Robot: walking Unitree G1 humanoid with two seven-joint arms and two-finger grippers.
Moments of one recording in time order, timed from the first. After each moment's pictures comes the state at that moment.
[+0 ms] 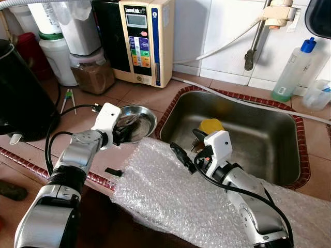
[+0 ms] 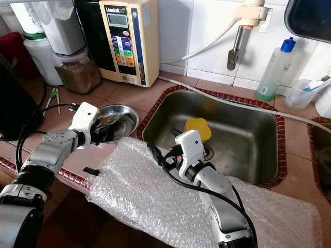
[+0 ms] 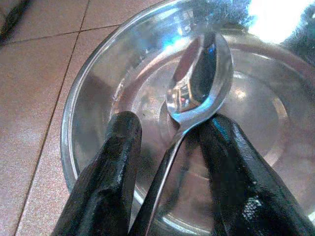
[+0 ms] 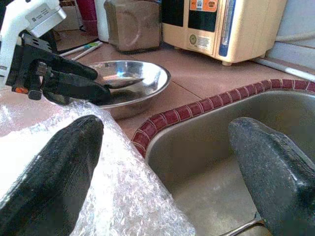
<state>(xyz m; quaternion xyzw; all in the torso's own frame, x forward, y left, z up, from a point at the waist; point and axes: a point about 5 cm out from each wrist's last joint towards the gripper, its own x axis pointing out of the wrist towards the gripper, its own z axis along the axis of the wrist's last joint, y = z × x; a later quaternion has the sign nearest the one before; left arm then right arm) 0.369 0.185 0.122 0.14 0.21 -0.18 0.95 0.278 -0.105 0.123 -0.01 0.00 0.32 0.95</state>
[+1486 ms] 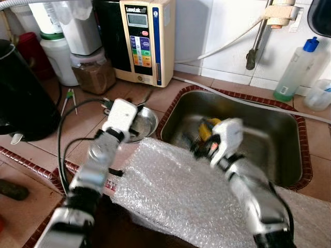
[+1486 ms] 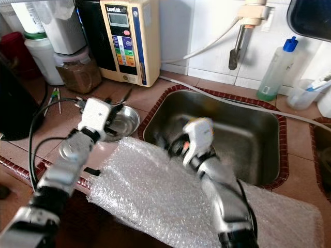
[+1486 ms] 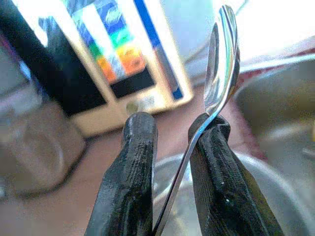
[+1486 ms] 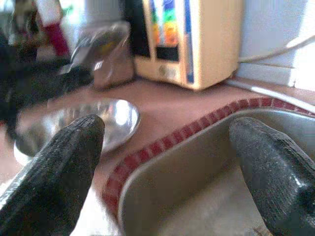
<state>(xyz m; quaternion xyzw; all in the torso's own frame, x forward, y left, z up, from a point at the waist) 0.346 0.129 0.147 0.20 -0.10 -0.15 0.96 0.297 -0.119 0.148 0.07 -0.04 0.26 0.96</state>
